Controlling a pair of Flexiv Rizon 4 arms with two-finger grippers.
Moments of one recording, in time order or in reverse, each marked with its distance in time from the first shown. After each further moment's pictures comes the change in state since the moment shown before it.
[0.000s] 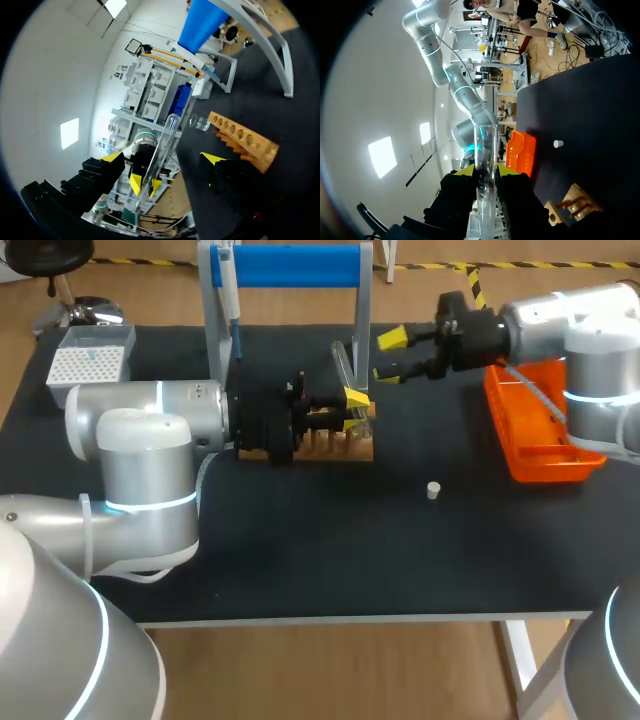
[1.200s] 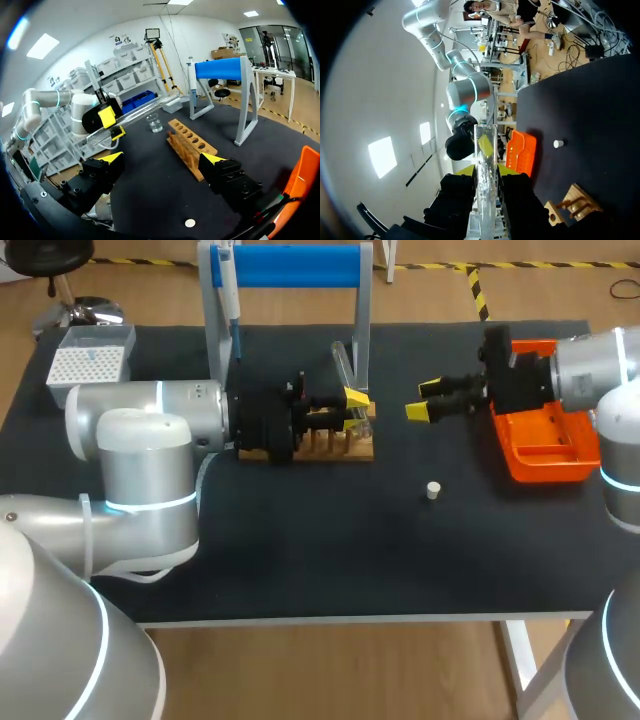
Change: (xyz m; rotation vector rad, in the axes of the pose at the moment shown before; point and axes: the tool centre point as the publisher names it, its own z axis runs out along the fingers) left arm 0.000 0.000 0.000 0.000 0.000 0.000; right arm -0.025 -0.066 -0.035 -0.044 -0.518 -0.700
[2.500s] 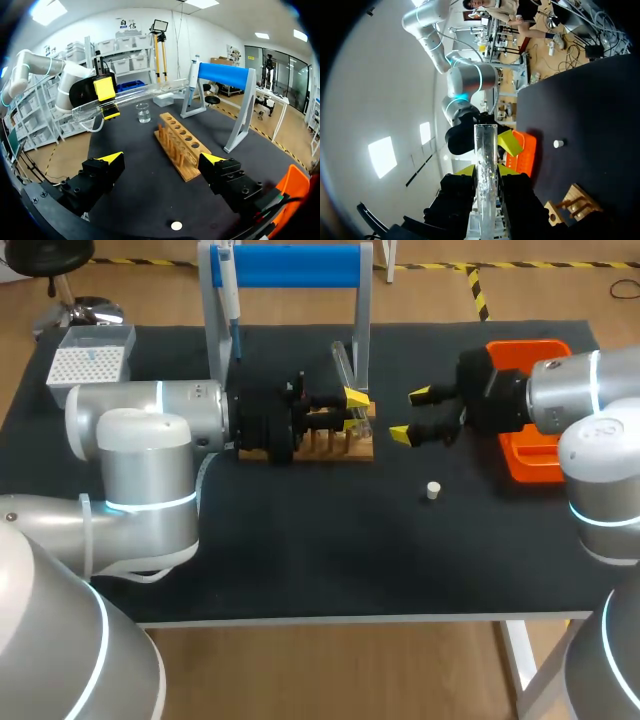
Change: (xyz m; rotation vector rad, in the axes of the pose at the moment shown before) left arm 0.000 0.000 0.000 0.000 0.000 0.000; right arm 0.002 -0.017 0.022 0.042 -0.142 -0.194
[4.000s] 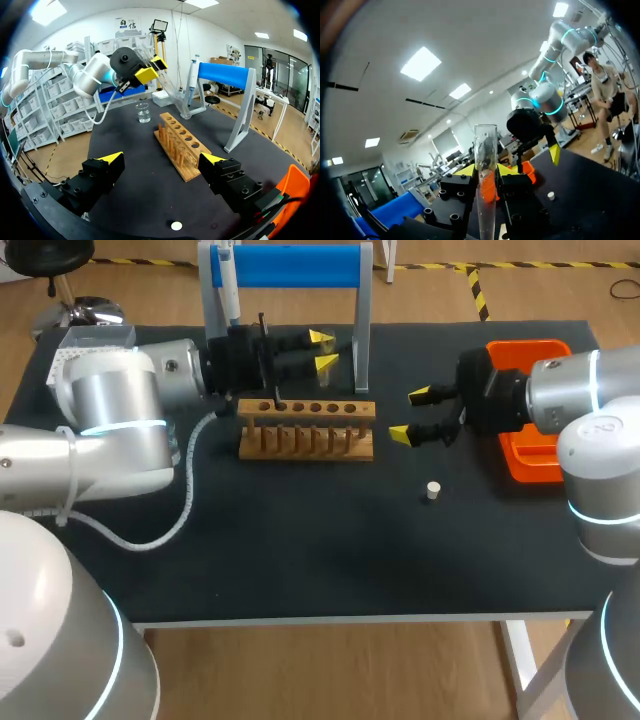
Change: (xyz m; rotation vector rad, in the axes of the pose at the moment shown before) left arm -0.027 0.089 -0.029 0.095 -0.164 -1.069; right arm 0.000 0.000 0.001 0.002 0.000 0.000
